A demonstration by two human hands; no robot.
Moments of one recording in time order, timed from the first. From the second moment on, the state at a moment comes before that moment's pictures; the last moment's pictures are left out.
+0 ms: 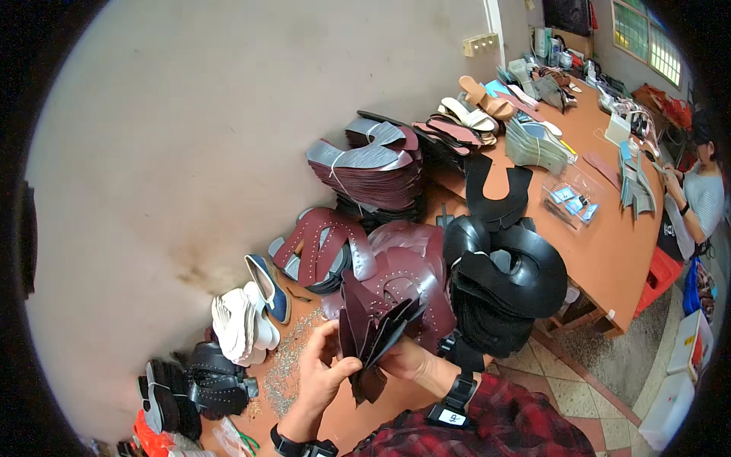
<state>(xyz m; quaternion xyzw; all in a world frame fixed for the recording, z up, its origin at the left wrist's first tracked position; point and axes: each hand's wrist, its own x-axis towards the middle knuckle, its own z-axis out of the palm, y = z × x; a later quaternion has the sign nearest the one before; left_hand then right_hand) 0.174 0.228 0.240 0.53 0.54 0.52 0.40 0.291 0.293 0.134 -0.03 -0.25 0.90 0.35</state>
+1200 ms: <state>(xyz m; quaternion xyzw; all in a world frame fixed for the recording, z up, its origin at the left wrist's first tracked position) -0.033 0.492 0.100 0.45 0.86 0.23 0.08 0.308 0.347 0.107 -0.14 -0.03 0.88 0.46</state>
